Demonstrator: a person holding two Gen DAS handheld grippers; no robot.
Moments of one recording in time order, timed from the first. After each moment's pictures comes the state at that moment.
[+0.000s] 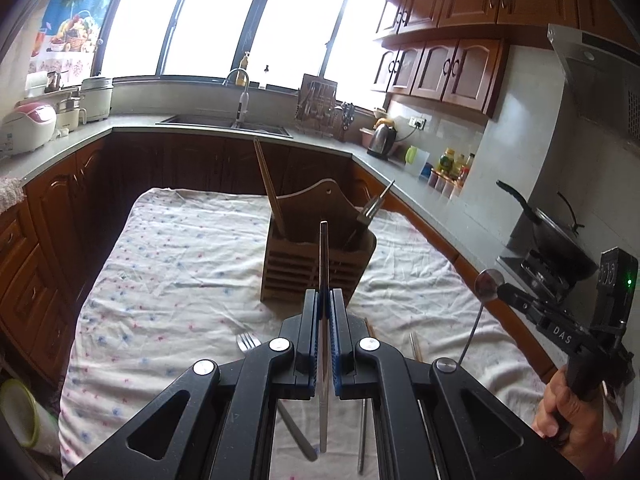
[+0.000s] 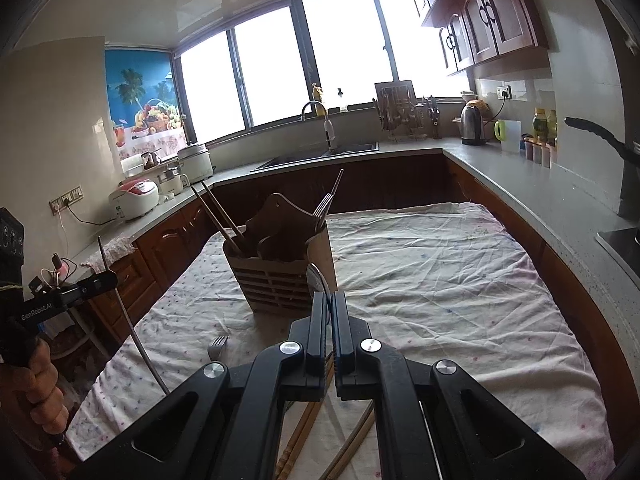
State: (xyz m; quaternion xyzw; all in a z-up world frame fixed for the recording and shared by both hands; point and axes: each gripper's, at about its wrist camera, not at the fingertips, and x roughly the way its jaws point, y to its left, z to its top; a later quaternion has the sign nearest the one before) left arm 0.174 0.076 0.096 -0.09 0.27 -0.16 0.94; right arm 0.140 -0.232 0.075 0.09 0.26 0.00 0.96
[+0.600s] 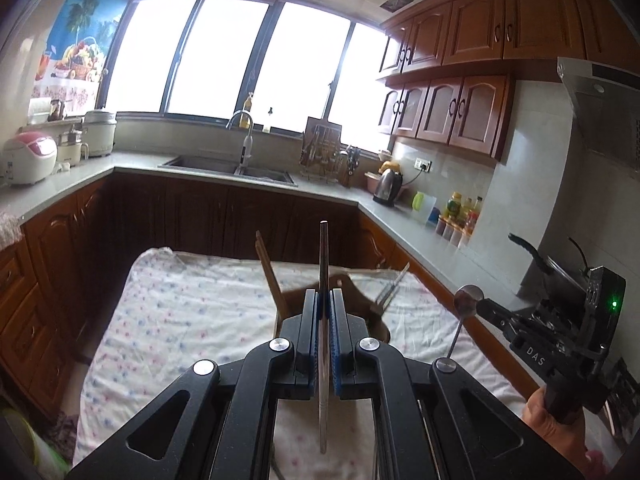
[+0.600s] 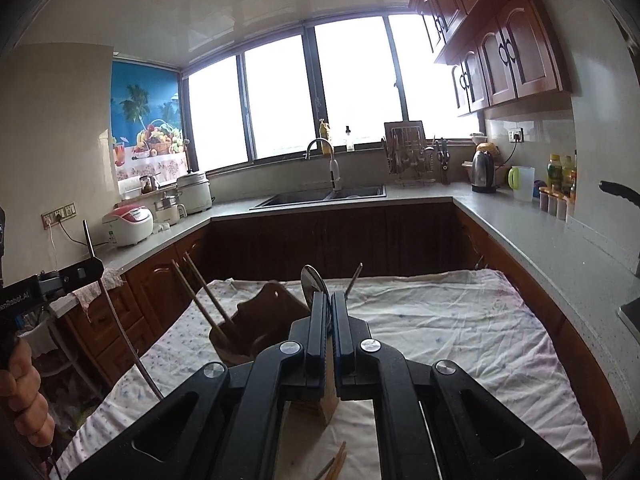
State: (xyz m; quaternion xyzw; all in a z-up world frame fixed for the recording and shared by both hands) left arm 0.245 0.080 0.126 -0.09 0.20 -0.15 0.96; right arm 0.242 -0.229 0.116 0.06 0.19 -0.01 0.98
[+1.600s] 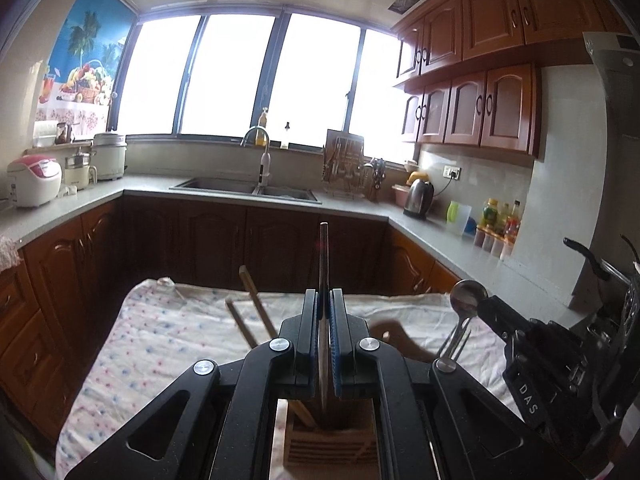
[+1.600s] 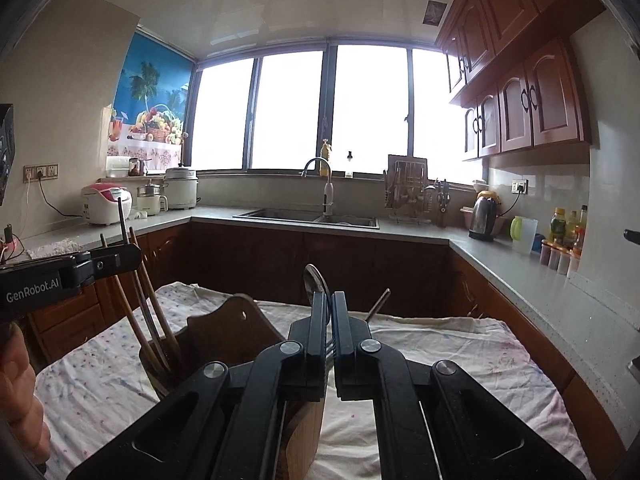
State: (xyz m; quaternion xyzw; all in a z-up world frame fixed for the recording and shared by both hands) left arm 0.373 0.006 0.027 -0.06 0.18 -0.11 0.98; right arm 0.297 -0.200 0.051 -0.03 0.15 -0.03 0.99
